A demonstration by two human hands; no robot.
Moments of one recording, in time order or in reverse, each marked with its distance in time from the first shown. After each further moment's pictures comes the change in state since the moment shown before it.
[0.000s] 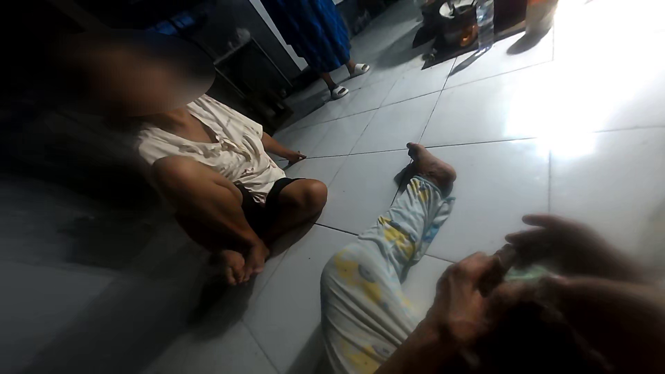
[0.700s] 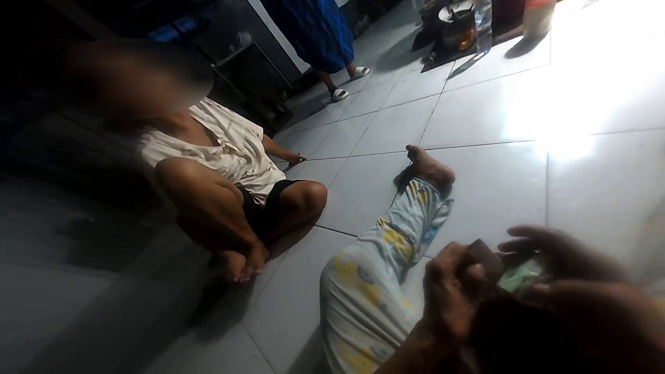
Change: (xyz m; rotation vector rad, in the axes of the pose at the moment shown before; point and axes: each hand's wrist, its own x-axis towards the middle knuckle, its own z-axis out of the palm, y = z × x) left_hand -0.003 -0.011 0.008 -0.096 0.376 -0.018; right_hand -0.001 0.004 -0.005 -0.153 0.017 0.072
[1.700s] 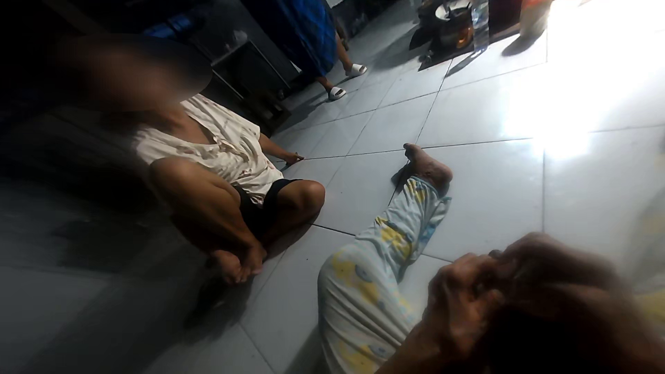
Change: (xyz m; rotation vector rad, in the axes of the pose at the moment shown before) left_hand -0.006 0.003 -0.003 0.115 -0.281 0.105; right_hand -0.001 0.004 0.002 -0.270 -0.050 -0.221
